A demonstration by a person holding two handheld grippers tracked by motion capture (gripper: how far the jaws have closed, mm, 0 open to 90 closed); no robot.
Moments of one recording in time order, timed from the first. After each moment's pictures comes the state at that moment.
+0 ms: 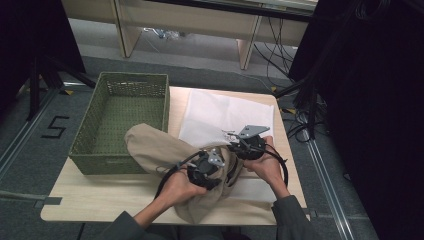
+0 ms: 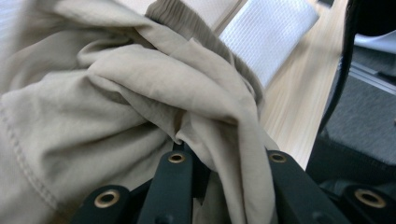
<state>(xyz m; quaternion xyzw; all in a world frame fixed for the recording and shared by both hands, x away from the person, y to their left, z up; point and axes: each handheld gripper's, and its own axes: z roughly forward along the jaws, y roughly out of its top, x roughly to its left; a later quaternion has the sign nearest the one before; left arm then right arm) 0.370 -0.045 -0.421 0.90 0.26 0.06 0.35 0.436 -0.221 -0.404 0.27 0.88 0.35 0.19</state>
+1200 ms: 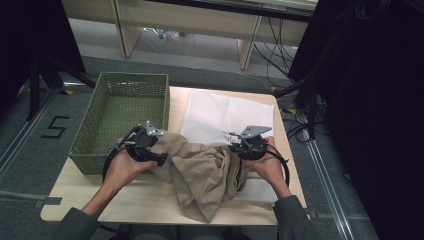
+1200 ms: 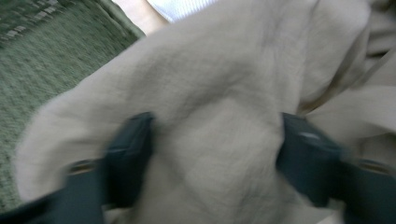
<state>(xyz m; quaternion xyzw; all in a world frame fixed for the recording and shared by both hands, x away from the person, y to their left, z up) 0.399 0.112 -0.399 0.84 0.41 0.19 0.30 0.435 -0.226 -0.406 0.29 0.88 0.35 0.18</state>
